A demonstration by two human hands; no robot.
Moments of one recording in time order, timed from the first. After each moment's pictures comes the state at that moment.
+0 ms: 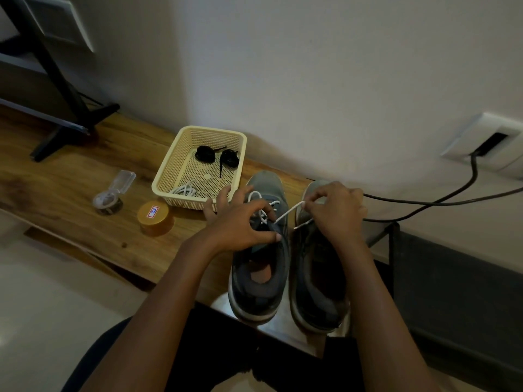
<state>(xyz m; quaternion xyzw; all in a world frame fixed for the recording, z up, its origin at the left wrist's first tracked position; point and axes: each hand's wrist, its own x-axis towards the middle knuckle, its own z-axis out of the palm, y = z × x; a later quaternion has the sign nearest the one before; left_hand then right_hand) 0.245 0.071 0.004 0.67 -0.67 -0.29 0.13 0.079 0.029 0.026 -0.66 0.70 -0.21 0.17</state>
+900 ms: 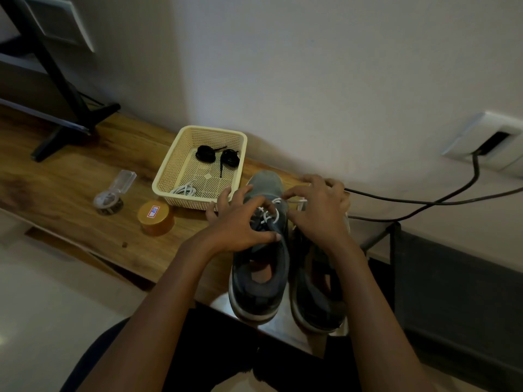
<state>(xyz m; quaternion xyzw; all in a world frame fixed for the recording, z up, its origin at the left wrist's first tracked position) 0.245 0.069 -0.001 0.67 -0.67 -0.30 0.14 0.089 0.033 0.020 -0.76 0.61 -0.17 0.15</state>
